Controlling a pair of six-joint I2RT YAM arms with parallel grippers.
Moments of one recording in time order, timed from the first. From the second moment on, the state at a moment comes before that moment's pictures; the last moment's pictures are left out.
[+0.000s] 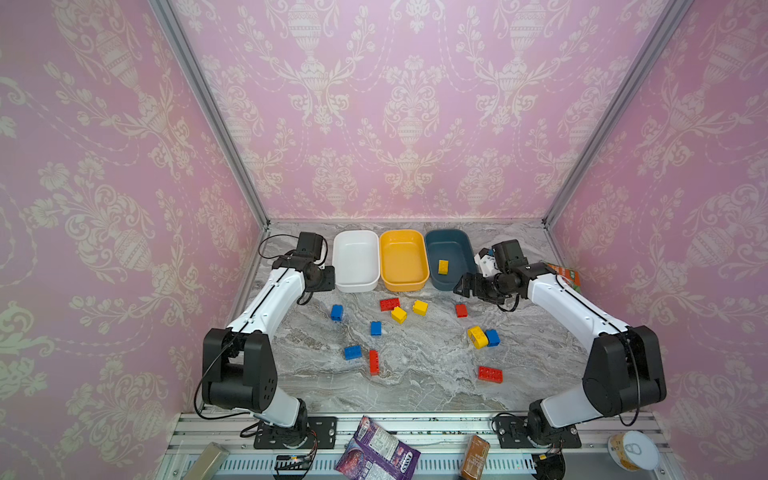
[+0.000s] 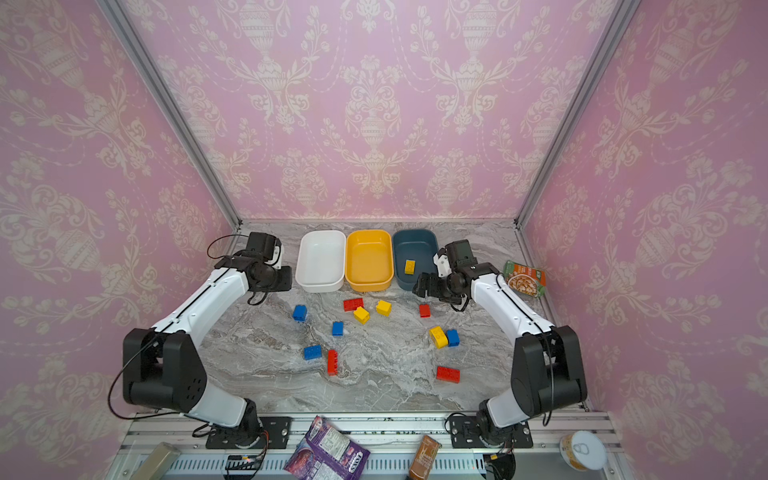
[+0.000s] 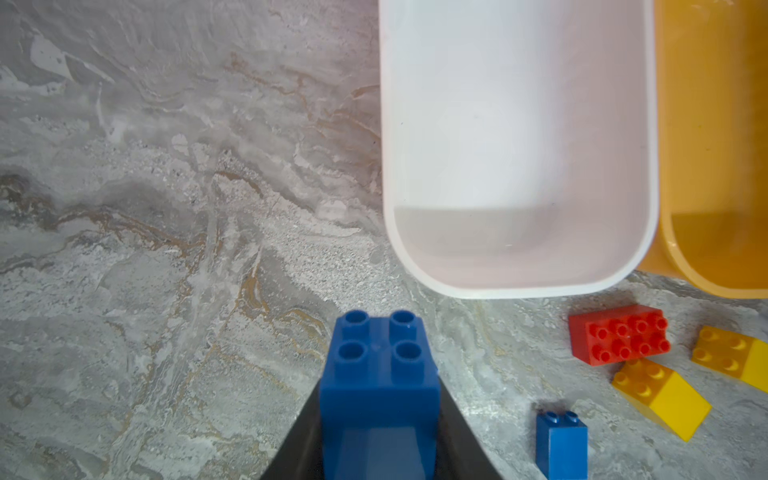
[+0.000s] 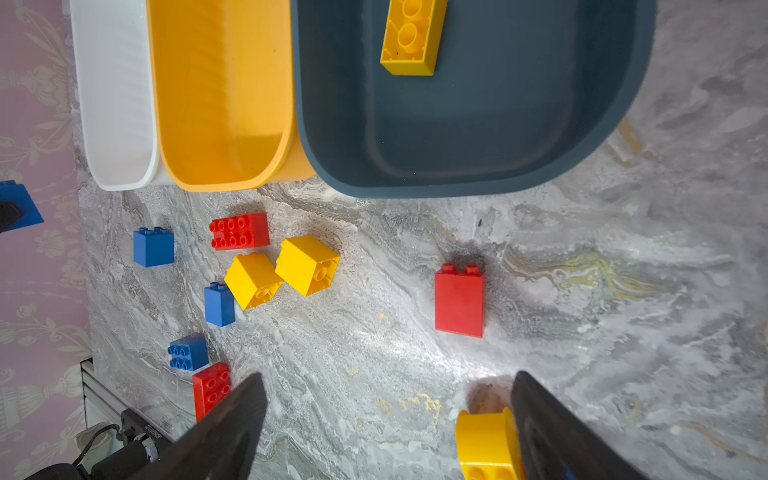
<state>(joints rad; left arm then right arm) -0.12 1.53 1.22 -0.74 0.00 -0.19 0.20 1.51 1.11 -0.67 -0.36 0.35</state>
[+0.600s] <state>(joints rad) -0.23 1.96 1.55 -0.63 0.03 -0.22 0.19 1.51 1.10 -0.67 -0.36 0.35</state>
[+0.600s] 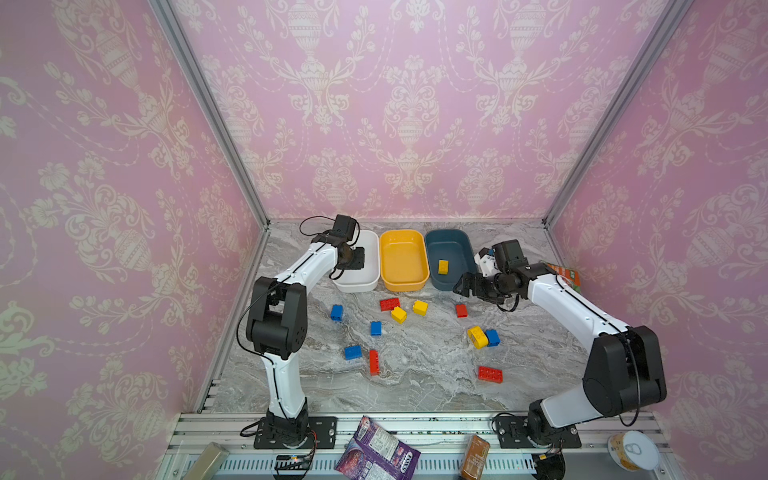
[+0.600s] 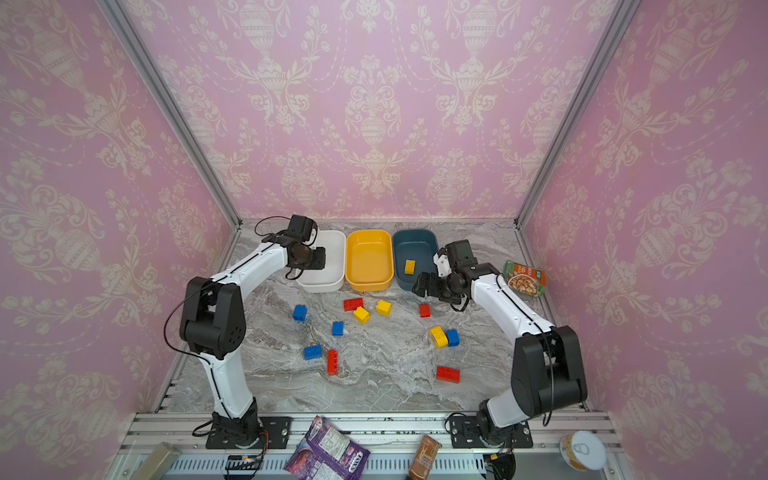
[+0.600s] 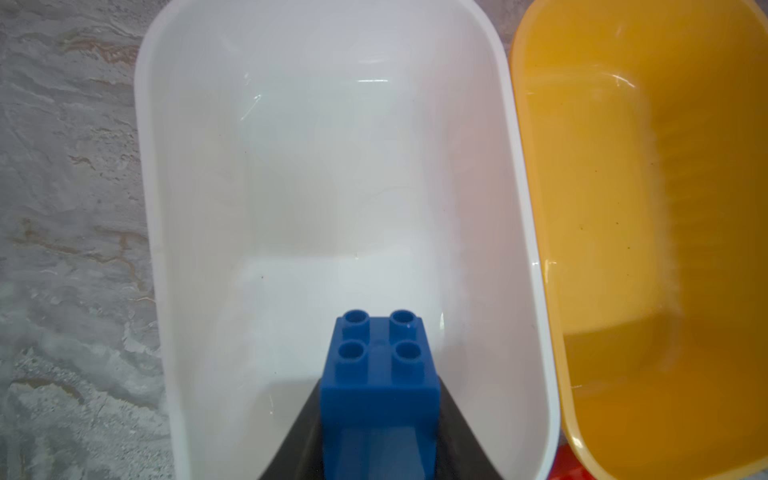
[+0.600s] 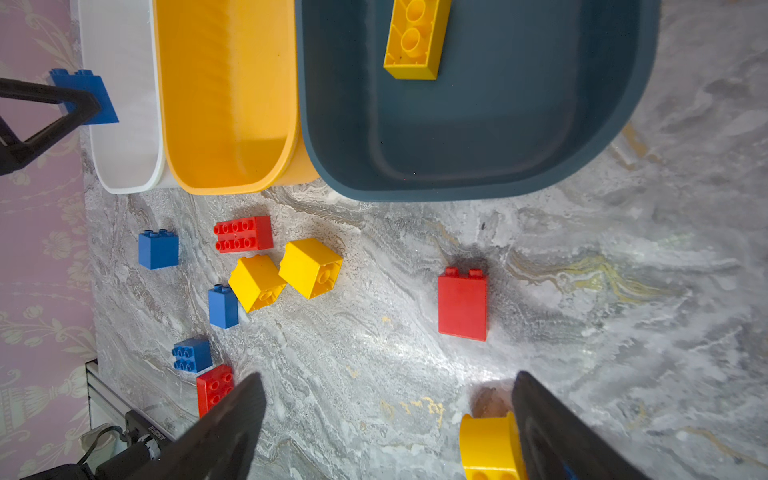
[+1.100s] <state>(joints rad) -0.23 1.98 1.57 -0.63 0.03 -0.23 0.18 1.51 1.10 -0.67 -0.36 0.35</state>
